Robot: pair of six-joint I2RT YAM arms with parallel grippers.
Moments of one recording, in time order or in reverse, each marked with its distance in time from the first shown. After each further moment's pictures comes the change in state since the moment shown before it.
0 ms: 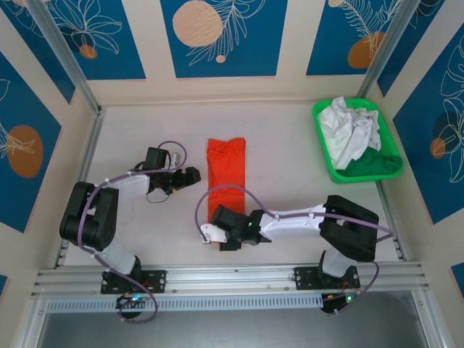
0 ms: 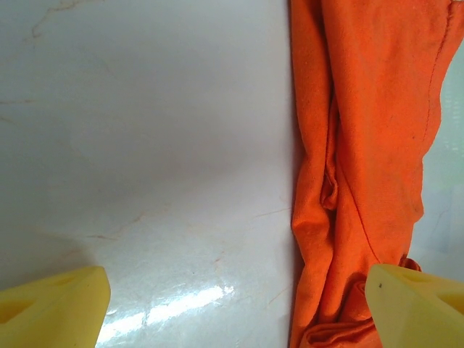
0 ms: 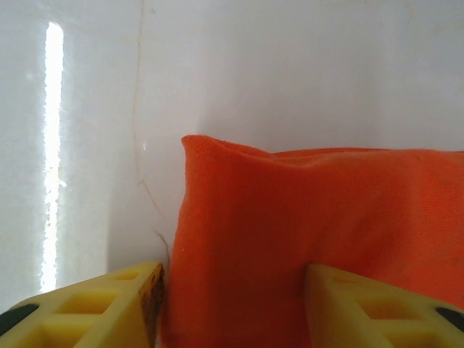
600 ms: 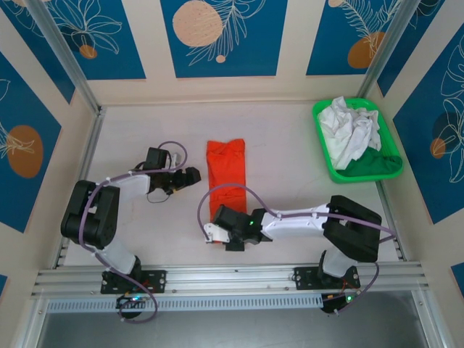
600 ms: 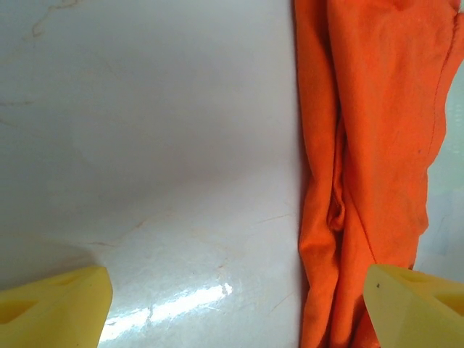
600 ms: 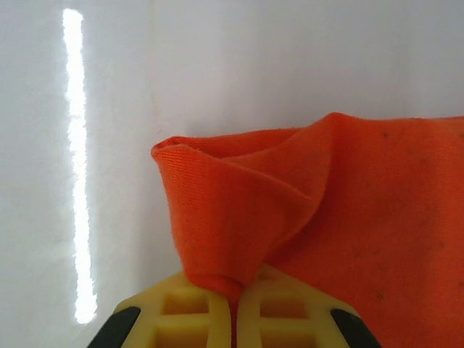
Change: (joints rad) left arm -0.005 0.018 0.000 0.039 0.002 -0.027; right arm -0.010 -0.069 -0.002 -0.130 -0.046 0.055
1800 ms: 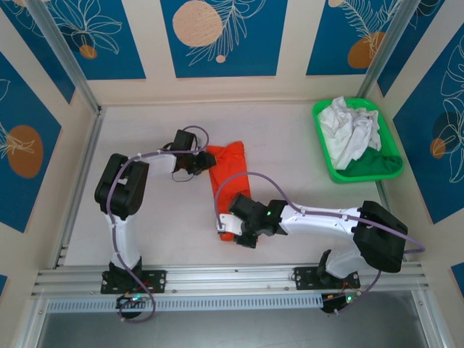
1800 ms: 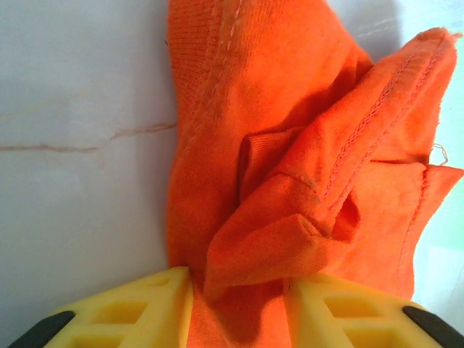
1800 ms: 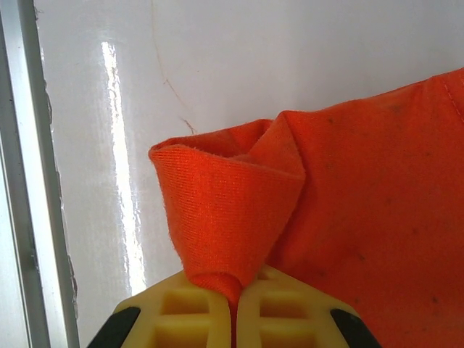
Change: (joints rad) left arm -0.129 0.368 0.408 -0.013 -0.055 -0.164; right arm -0.108 -0.148 -0.026 -0.116 -0.120 0.048
